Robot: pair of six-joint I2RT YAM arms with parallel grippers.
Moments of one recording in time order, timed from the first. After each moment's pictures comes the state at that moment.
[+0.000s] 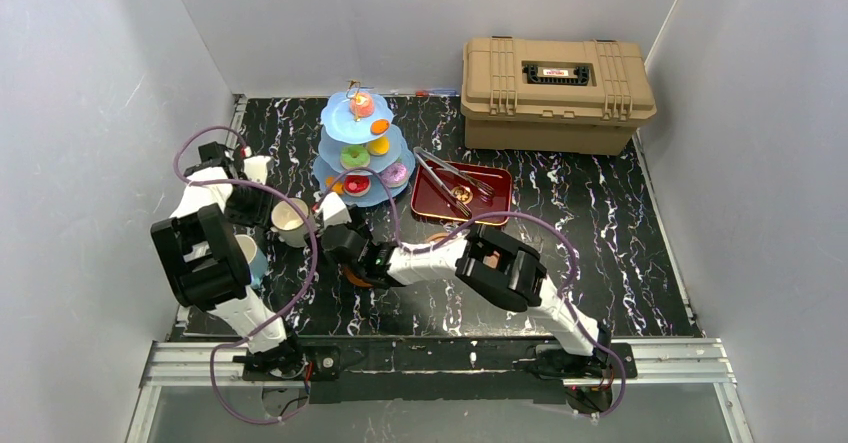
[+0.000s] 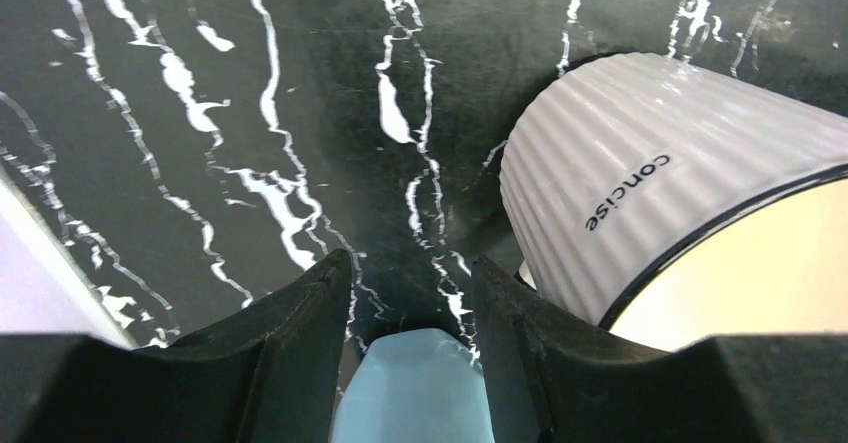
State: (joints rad) left arm 0.38 1.69 1.17 -0.80 0.20 0.53; right arm 1.27 2.30 1.60 0.26 0.51 0.27
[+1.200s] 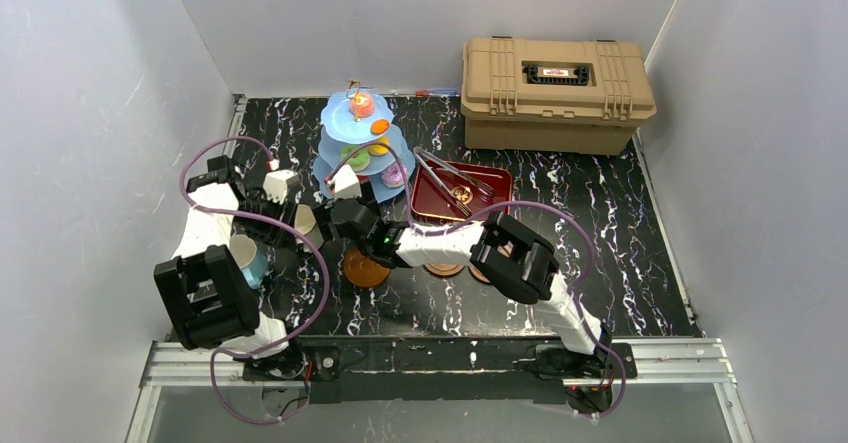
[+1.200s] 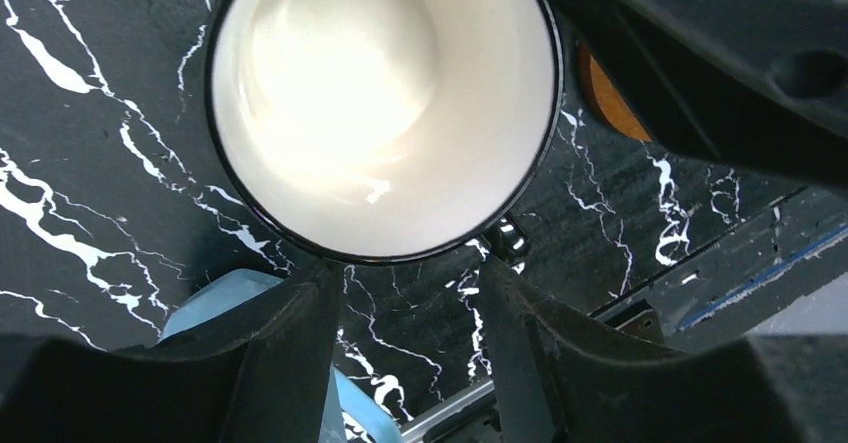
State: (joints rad) left arm 0.32 1.45 1.05 -1.06 0.46 0.74; right arm 1.20 2.24 1.59 0.27 0.52 0.28
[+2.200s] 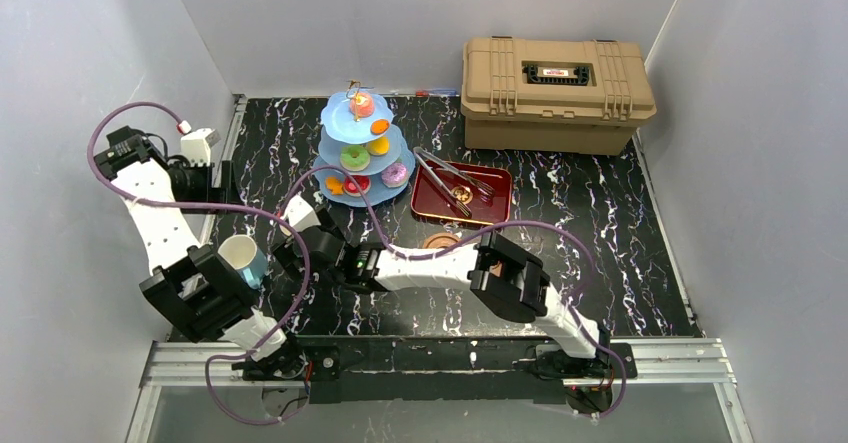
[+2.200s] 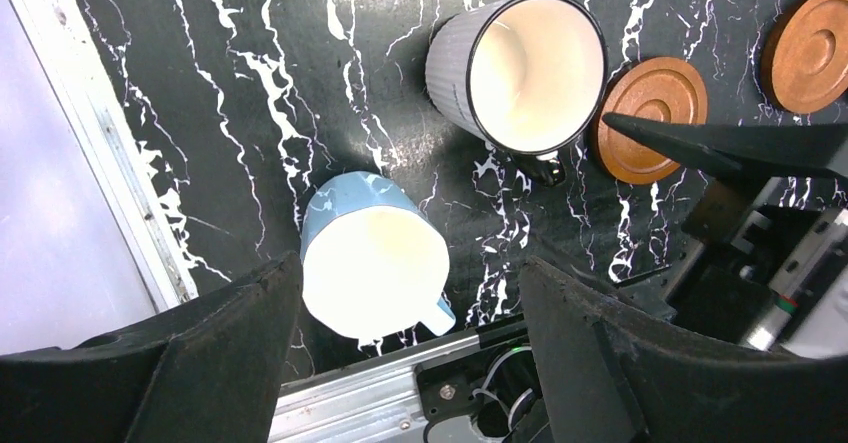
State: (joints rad) left arm 0.63 1.52 1.57 -1.41 0.53 0.70; right arm 1.36 2.24 1.77 0.05 0.41 0.25
